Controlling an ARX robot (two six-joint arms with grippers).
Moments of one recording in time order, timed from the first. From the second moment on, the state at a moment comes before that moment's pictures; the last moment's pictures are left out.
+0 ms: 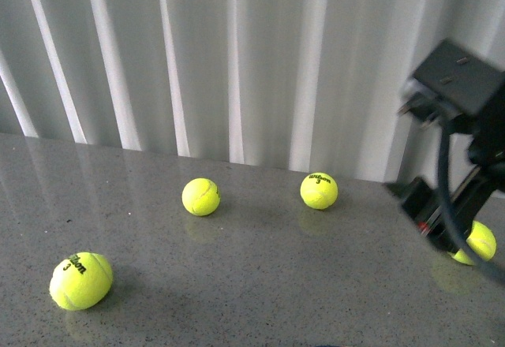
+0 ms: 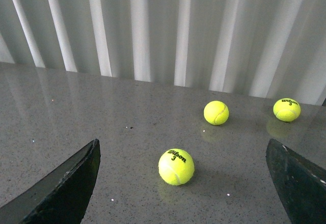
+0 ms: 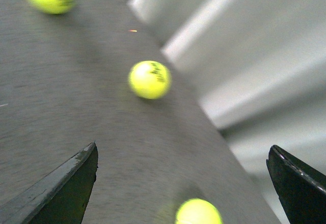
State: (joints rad) left arm 0.00 0.00 0.02 0.00 0.00 0.00; right arm 0.14 1.62 0.73 0.53 -0.15 -0.70
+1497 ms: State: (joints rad) left arm 0.00 0.00 0.02 0.00 0.00 -0.01; right arm 0.00 0.57 0.00 0.56 0.00 -0.01
